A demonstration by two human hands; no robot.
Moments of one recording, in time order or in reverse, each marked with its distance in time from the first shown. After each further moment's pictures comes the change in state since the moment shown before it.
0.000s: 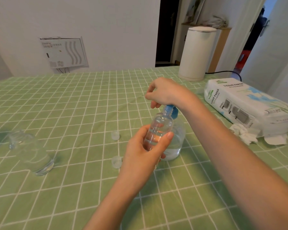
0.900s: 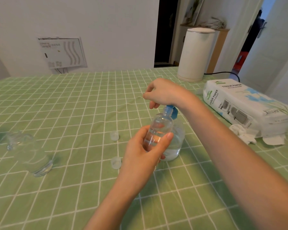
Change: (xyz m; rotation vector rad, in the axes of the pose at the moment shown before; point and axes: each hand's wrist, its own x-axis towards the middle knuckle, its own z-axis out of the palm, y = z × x) left_hand 0.000 0.002 0.000 -0.008 -0.002 0.006; right_hand 0.000 -0.002 -0.002 0.008 -0.030 -0.011
